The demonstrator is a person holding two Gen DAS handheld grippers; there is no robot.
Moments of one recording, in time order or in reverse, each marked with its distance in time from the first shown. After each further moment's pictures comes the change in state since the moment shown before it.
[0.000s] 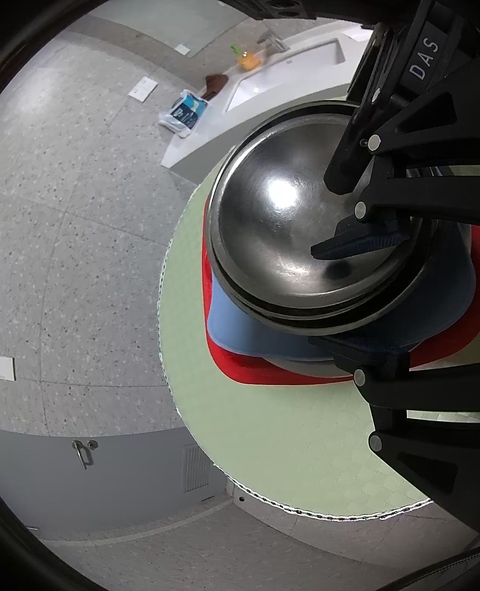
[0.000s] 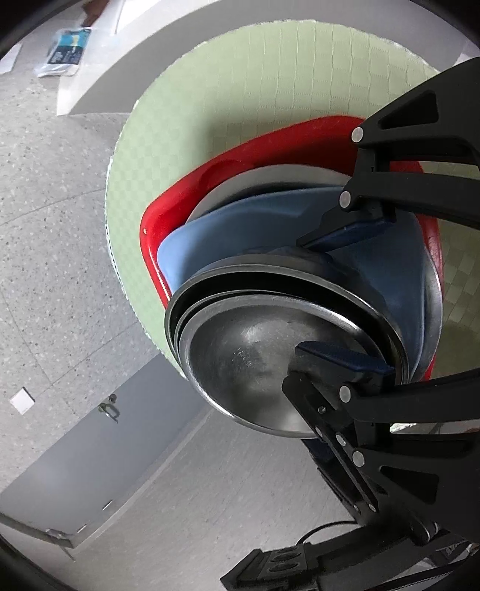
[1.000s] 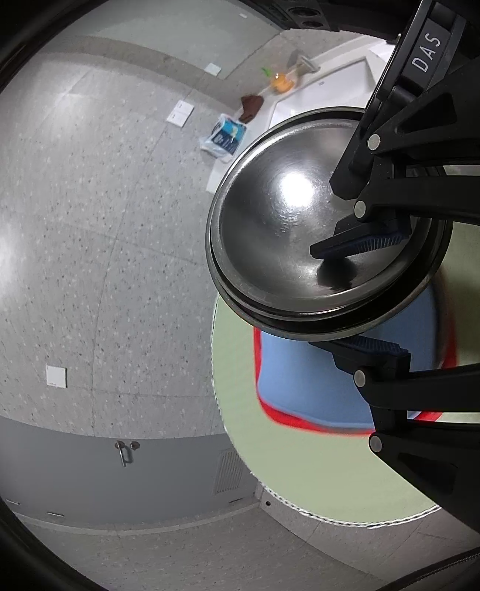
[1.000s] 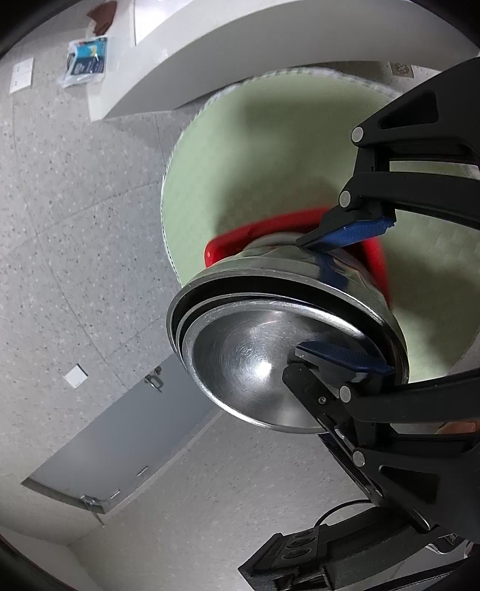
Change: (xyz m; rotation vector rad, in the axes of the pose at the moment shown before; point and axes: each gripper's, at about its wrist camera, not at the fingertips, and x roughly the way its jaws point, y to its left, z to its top) left arm -0.083 -0.038 -0.075 -0.019 -0.189 -0.031; right arm -0.085 -0.031 -0.004 -0.004 -0.164 0.129
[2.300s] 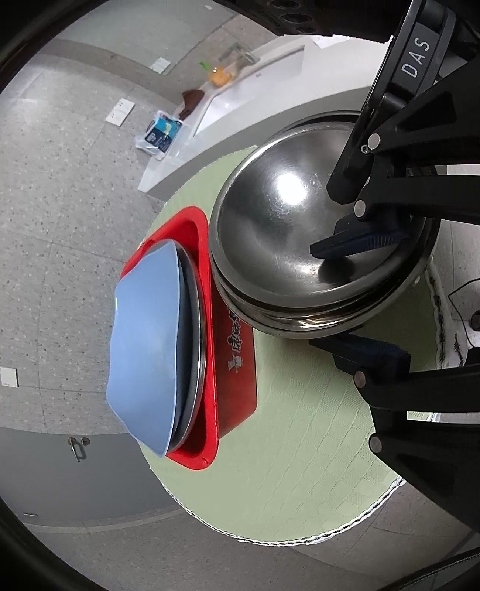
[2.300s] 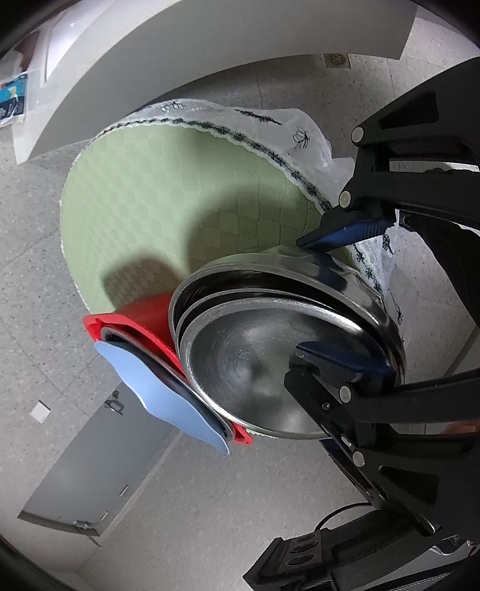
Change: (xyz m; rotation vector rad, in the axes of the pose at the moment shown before) left arm 0.003 -0.059 -0.113 0.013 0.155 0.044; right arm -0.018 -0.076 -0.130 0.113 0.153 -0.007
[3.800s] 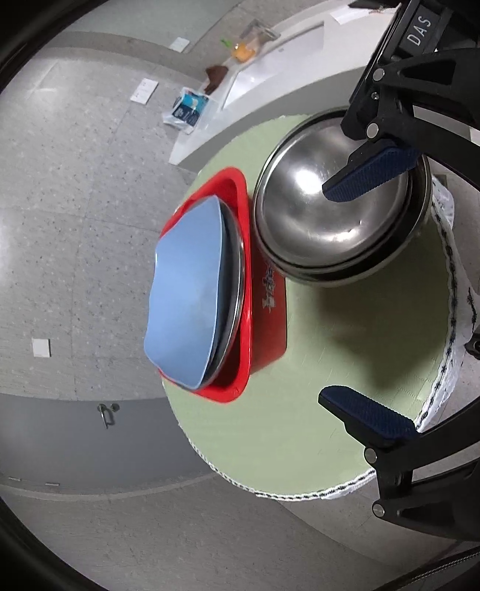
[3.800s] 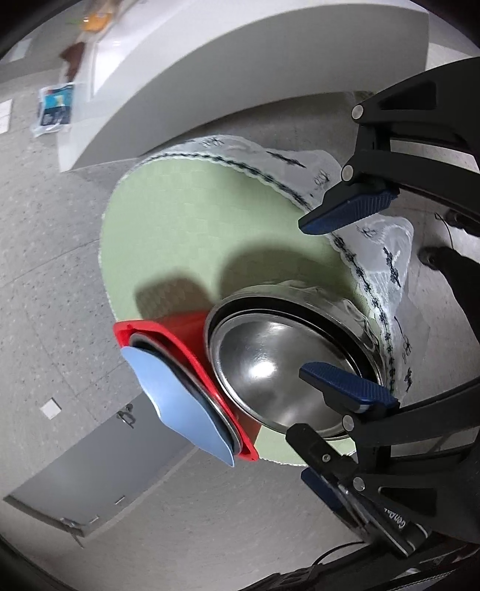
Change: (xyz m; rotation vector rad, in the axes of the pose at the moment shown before) left arm -0.033 0.016 -0.034 -0.009 -0.136 0.116; right arm -0.025 0.003 -0.005 -0.088 -0.108 -0.128
